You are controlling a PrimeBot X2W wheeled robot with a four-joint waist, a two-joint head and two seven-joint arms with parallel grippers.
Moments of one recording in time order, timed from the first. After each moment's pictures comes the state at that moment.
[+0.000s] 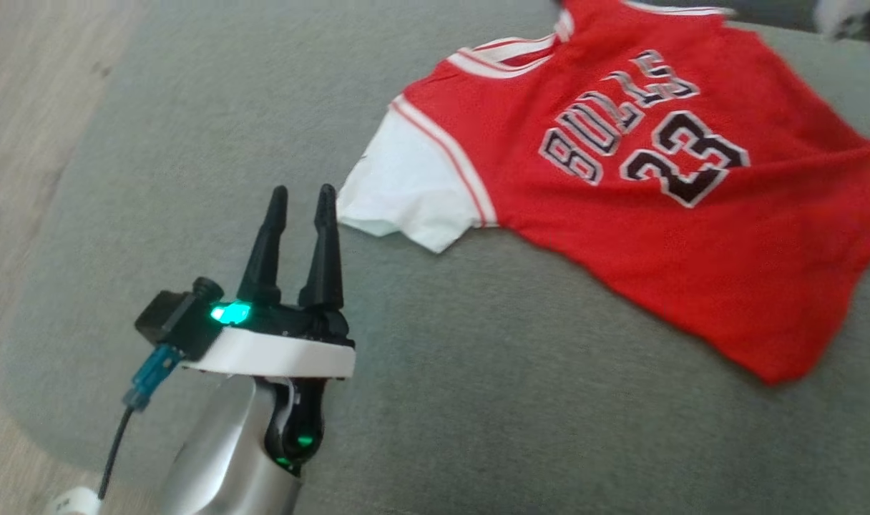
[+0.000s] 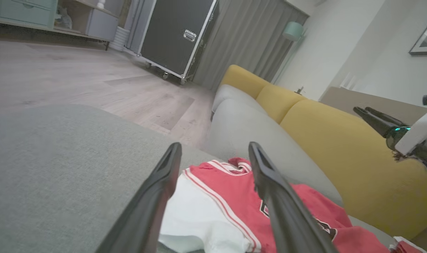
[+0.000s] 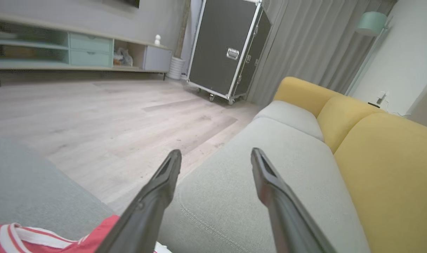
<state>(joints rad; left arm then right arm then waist) -0.31 0.04 -0.33 0.24 -0.61 -0.13 -0.26 -1.27 -0.37 0.52 1.14 0.22 0.13 -0.25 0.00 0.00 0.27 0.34</state>
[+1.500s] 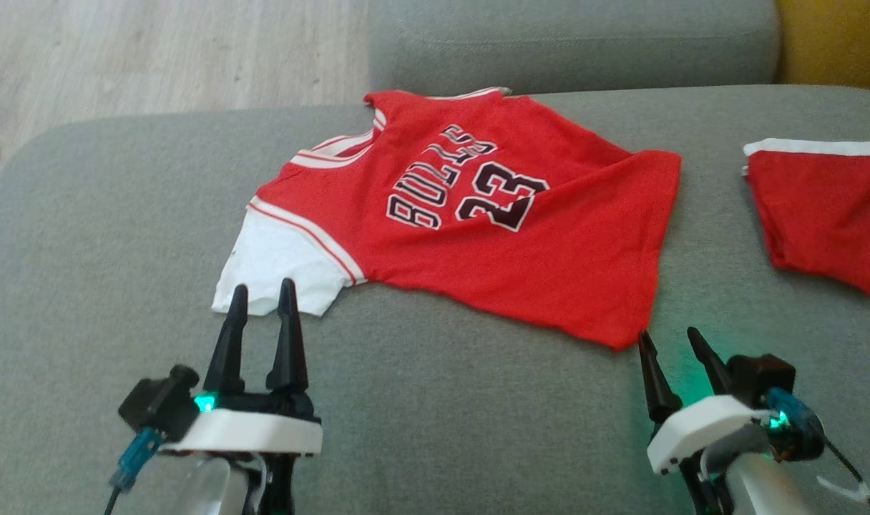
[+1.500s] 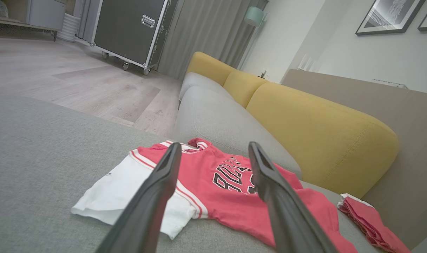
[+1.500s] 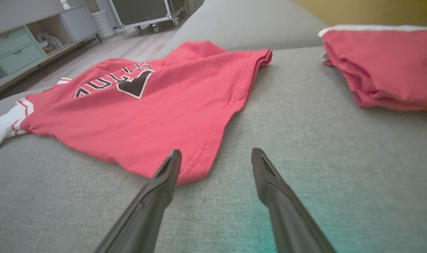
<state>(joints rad) -0.11 0.04 -0.21 0.26 -0.51 -0.13 -0.26 -0.15 -0.05 0.06 0.61 0.14 0.13 -0.20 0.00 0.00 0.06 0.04</state>
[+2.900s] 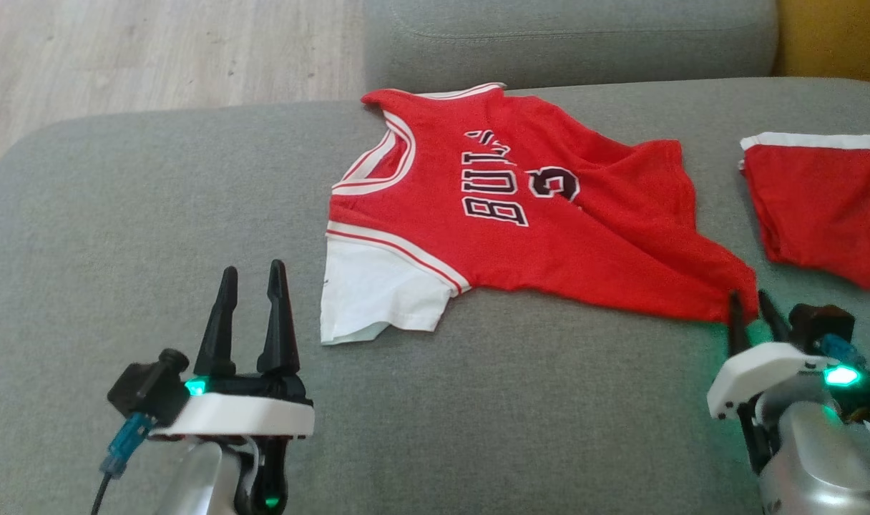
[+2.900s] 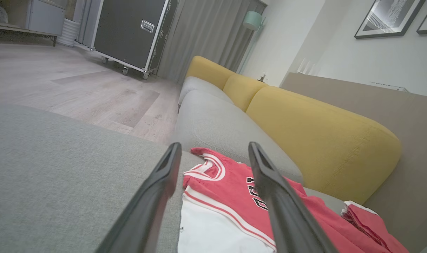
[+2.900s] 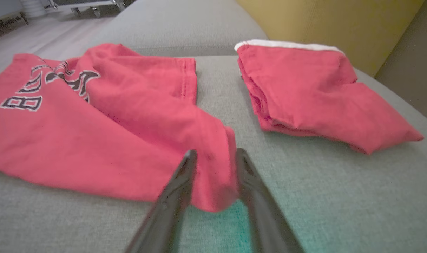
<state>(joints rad) -0.16 0.04 -0.20 0.28 -0.51 -0.13 -0.26 -0.38 -0.07 -0.26 0.90 -0.14 0.13 -0.21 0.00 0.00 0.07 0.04</state>
